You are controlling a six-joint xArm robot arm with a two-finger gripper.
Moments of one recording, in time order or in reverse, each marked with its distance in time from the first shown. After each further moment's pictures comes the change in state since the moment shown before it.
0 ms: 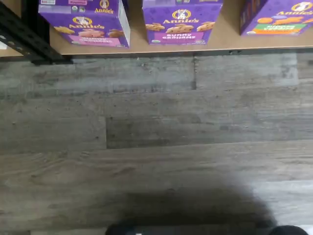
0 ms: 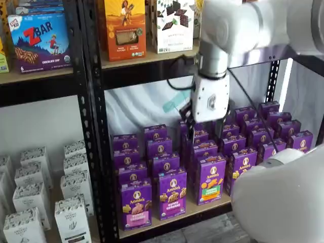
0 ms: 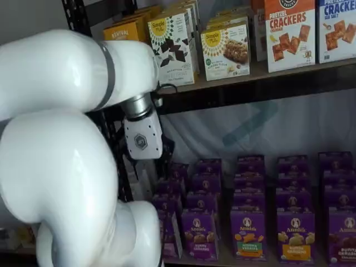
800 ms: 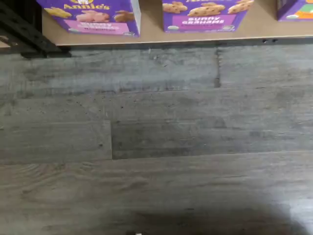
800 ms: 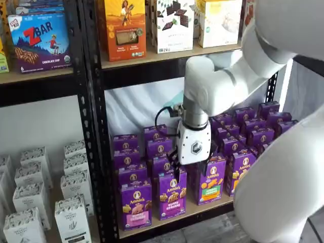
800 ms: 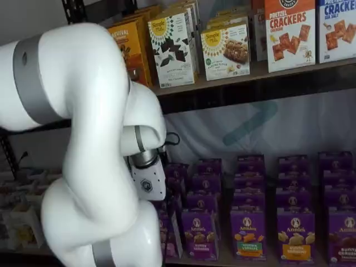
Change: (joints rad) arm 0.072 0.394 0.142 0.003 -0.523 0.067
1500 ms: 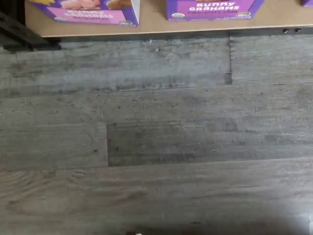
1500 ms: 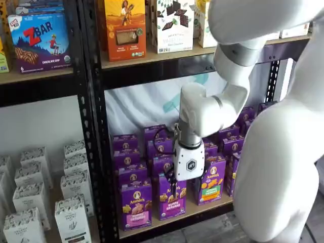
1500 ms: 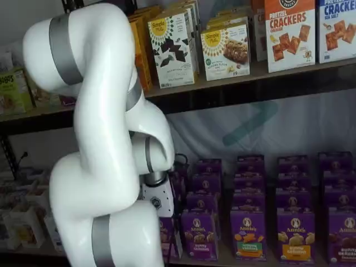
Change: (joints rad) arm -0.031 0.382 -0.074 0.057 -0.267 -0.087
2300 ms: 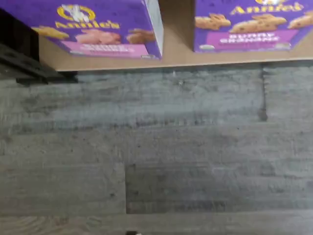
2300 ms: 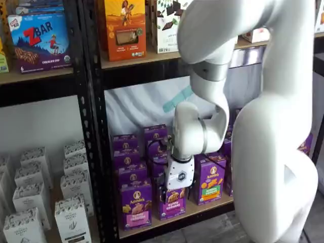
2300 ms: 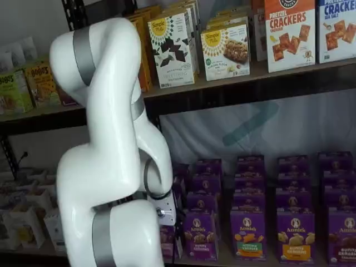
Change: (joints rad) arm 0.071 0.350 -0.150 0.328 -0.266 -0.265
